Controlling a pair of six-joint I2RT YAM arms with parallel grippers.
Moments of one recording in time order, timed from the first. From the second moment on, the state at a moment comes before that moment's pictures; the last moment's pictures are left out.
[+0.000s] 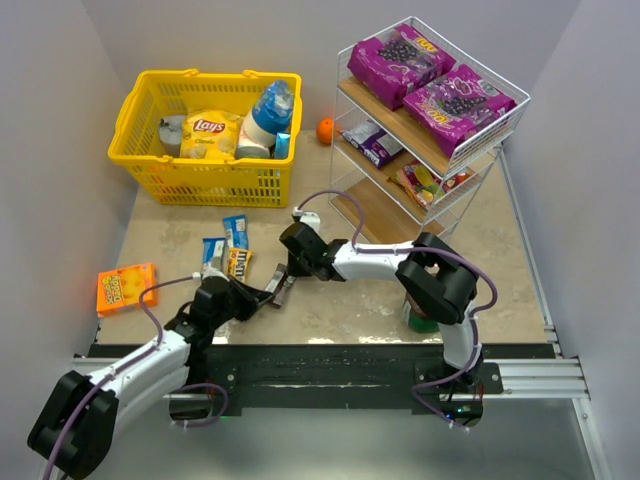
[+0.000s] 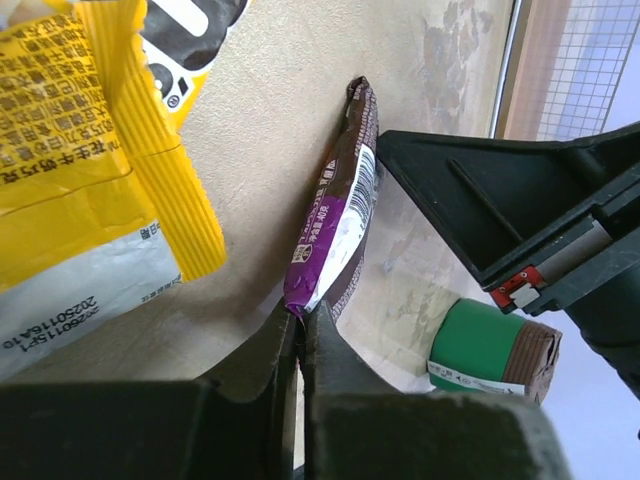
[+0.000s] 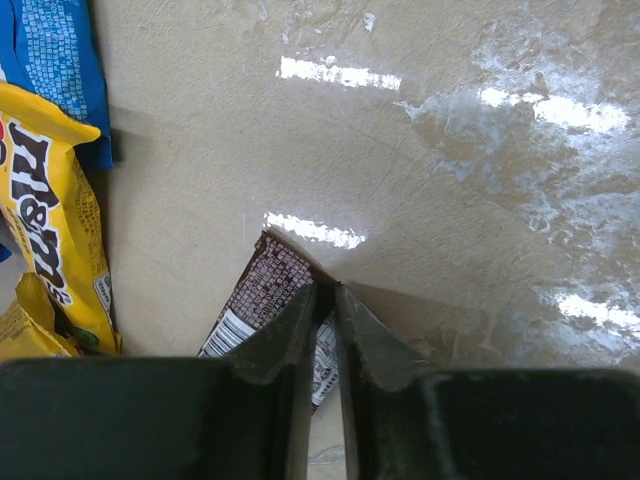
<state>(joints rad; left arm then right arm) -0.48 0.80 0.05 0.16 0.06 -1.29 0.97 1.99 1.25 -0.11 0.24 0.82</state>
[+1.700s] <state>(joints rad) -0.61 2.08 1.27 0.70 0.28 -0.91 1.07 0.95 1.15 -0.37 0.11 0.52</state>
